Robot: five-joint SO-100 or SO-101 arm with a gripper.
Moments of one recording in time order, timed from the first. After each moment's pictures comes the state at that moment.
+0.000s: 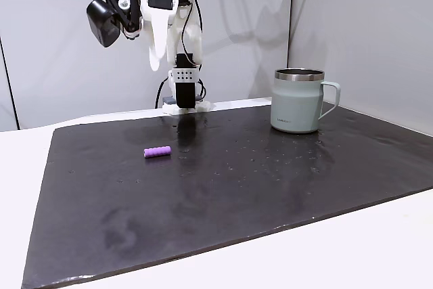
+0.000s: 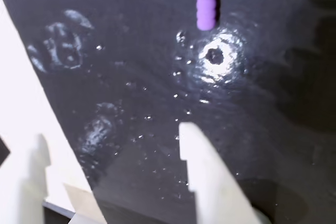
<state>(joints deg) 24.3 92.4 75.0 81.0 -24.7</state>
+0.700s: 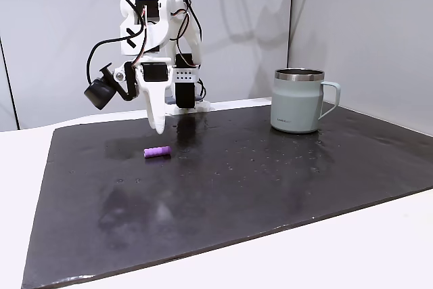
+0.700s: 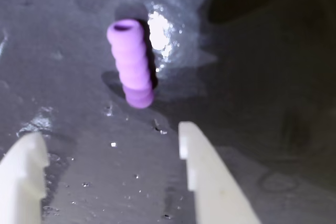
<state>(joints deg) 25.4 70.6 75.0 74.6 -28.5</state>
